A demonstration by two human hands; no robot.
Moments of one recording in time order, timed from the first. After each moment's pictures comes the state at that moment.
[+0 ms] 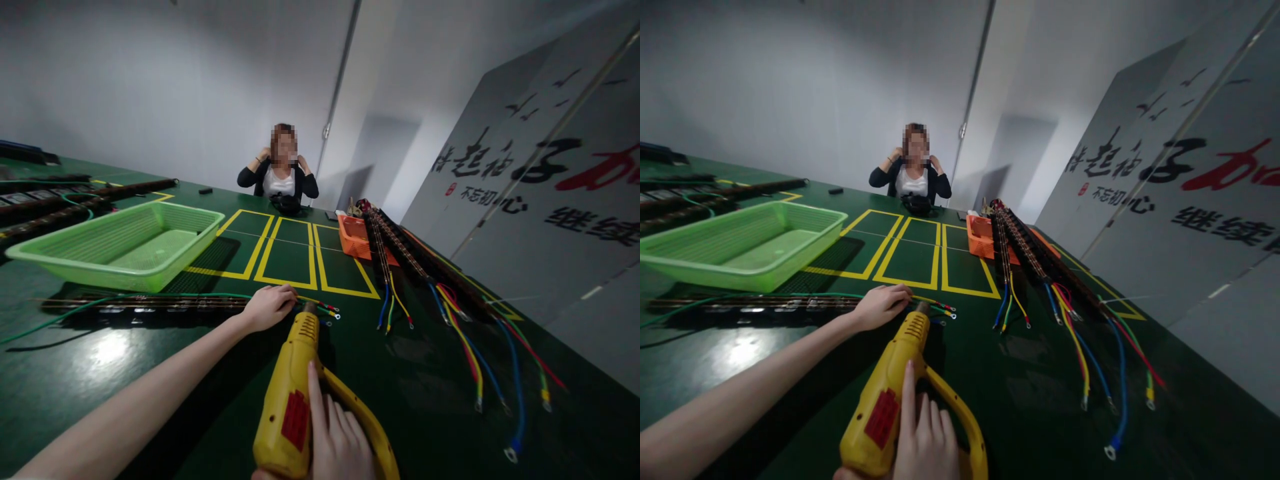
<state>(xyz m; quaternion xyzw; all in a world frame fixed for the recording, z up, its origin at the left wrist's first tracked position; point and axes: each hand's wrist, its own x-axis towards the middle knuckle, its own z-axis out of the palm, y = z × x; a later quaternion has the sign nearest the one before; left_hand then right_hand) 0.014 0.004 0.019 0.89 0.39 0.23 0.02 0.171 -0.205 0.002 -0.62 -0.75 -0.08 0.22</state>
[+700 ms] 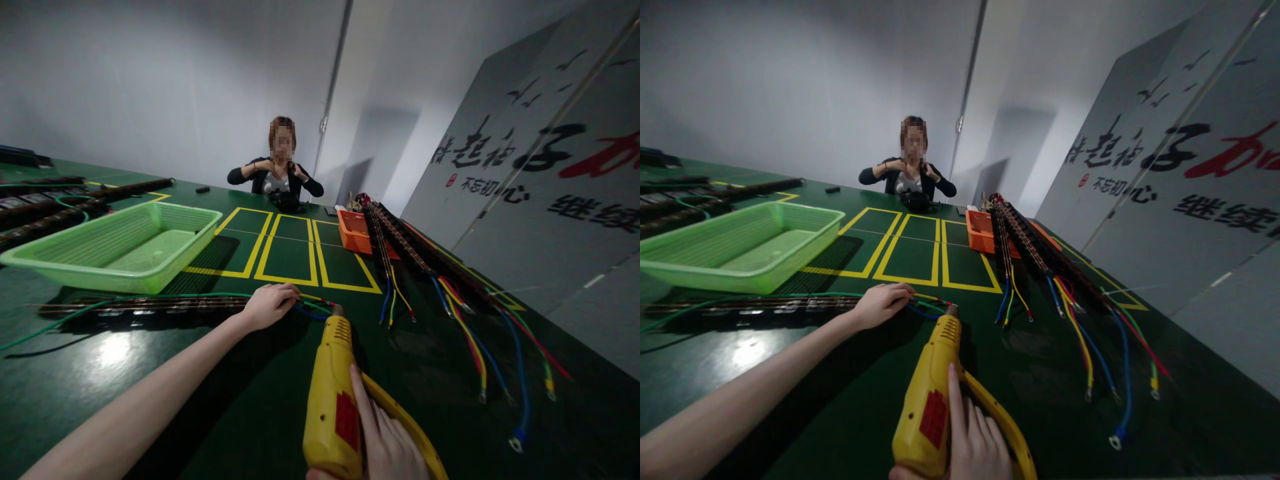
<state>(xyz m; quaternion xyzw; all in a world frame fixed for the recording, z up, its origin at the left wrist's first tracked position) 0.011 0.005 0.020 0.89 0.37 0.24 0.05 0.221 -0.218 0.015 -0.66 -0.72 -0.07 0.20</state>
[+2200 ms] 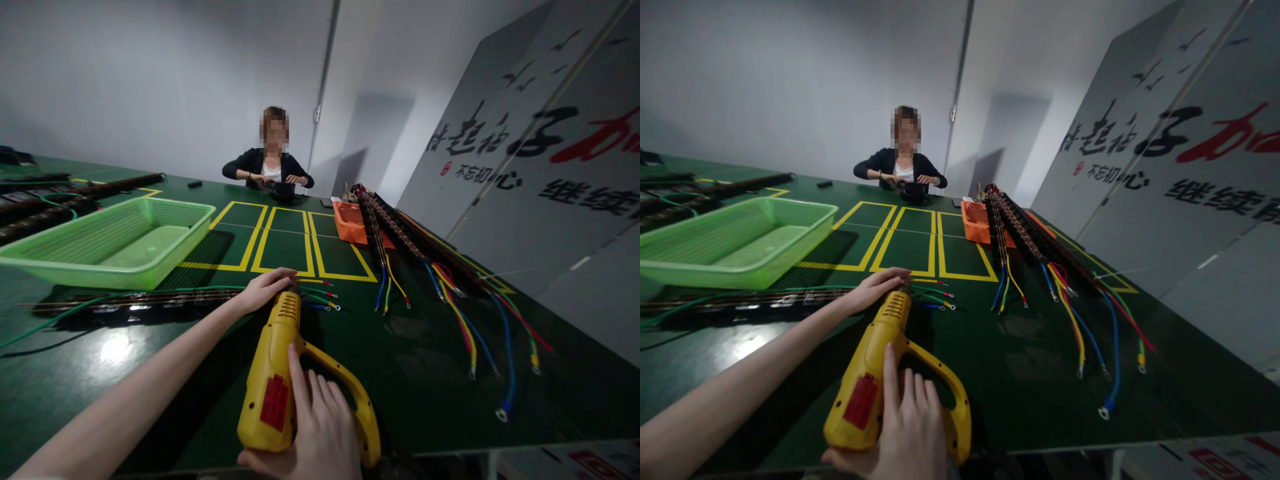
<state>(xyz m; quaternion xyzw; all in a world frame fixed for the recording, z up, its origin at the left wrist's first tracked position) 0.002 0.017 0.017 0.76 0.35 0.37 0.40 0.151 -0.202 0.019 -0.56 -0.78 -0.07 0.26</state>
